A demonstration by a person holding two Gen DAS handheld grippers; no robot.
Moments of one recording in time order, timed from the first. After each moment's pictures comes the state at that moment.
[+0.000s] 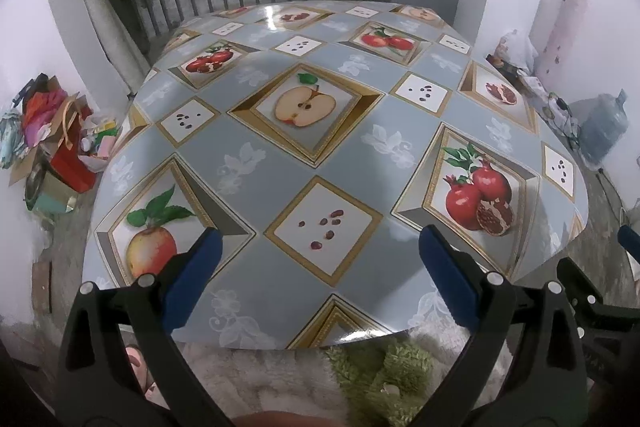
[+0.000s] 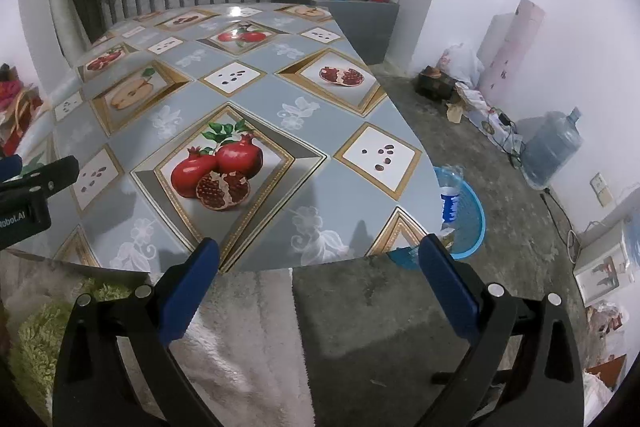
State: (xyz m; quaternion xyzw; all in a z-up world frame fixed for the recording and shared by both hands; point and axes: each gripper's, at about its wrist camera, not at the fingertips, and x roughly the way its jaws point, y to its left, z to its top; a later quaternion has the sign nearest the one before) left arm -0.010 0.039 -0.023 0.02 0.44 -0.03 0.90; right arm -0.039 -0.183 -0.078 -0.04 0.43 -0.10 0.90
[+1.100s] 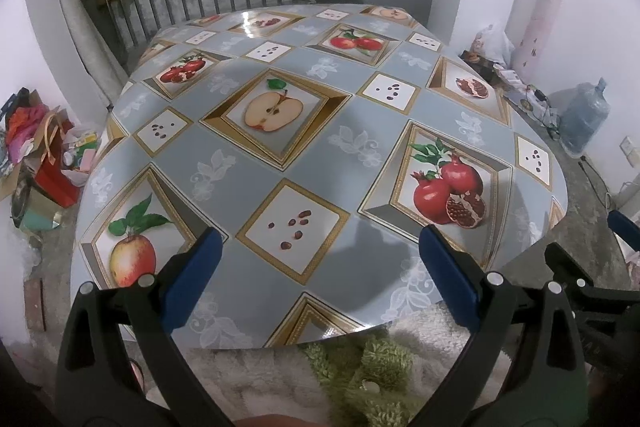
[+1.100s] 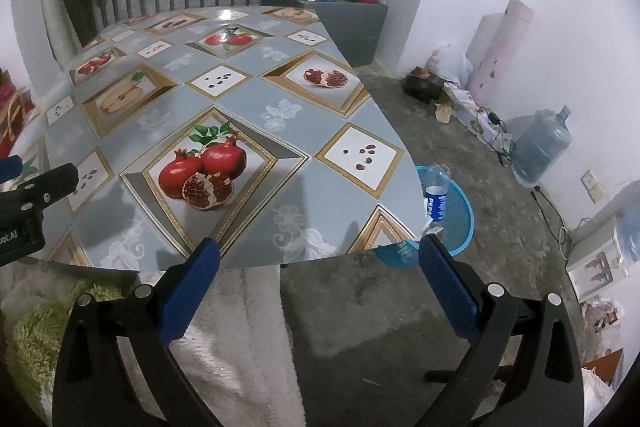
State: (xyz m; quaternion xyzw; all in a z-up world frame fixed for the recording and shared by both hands) left arm -0.016 0.027 -0.019 0.03 0.44 -0.07 0.90; right arm -0.045 -0.187 -0.073 -0.04 0.42 -0.12 0.90
